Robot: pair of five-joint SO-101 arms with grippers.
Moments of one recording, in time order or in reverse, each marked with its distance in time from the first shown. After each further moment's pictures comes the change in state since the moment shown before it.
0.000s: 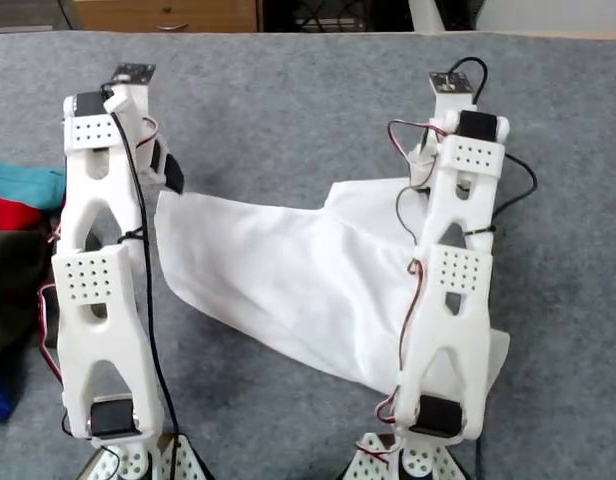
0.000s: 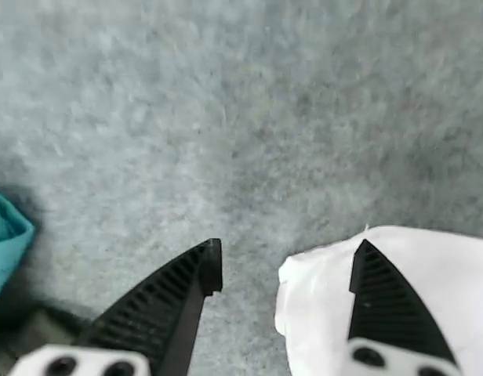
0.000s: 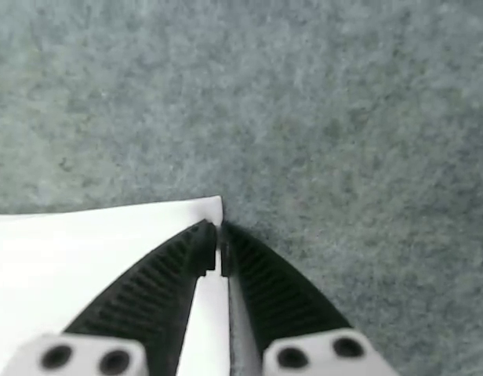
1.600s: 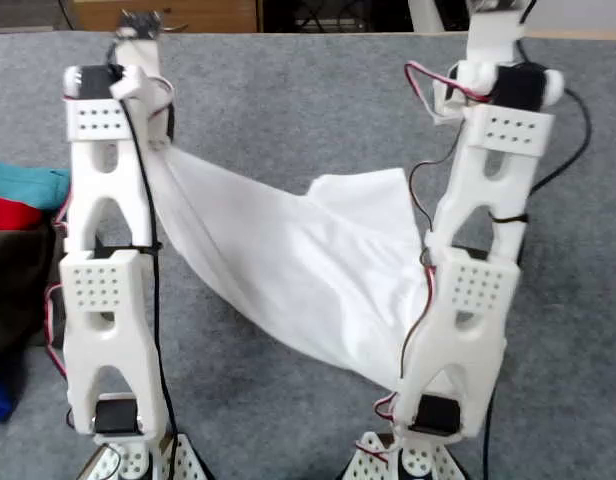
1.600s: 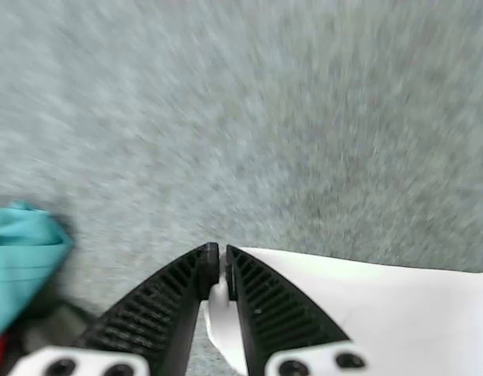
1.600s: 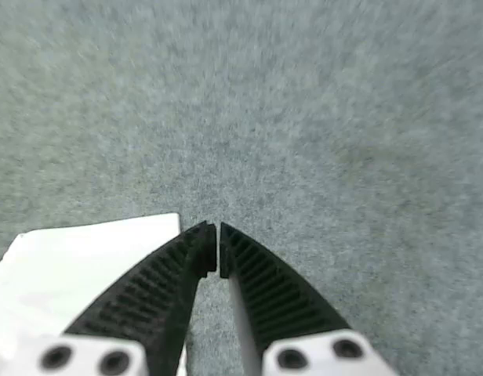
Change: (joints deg) left arm 4.5 -9.5 -12.2 7.0 5.8; right arm -1.3 -36.7 12.0 -0.1 0.0
